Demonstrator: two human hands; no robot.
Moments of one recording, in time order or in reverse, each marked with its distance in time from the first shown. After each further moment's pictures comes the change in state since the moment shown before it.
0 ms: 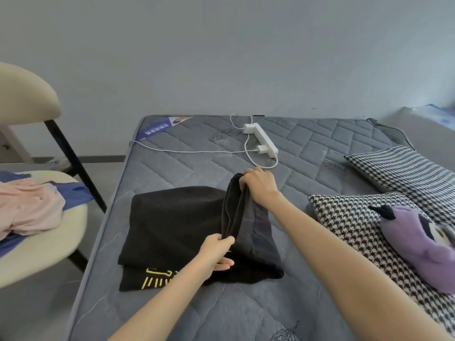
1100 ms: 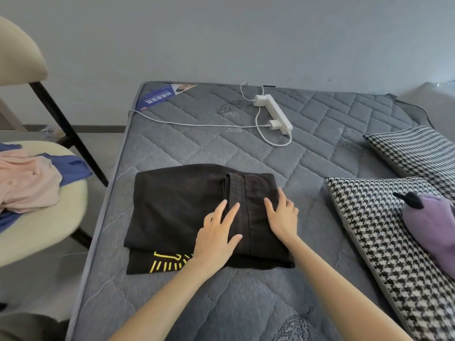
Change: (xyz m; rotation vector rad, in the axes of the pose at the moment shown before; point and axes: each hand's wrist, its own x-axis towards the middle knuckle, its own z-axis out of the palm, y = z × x) left_hand 0.038 -0.049 -0.020 0.866 0.277 0.705; right_hand -0.082 -0.019 0.116 0.730 -0.044 0.732
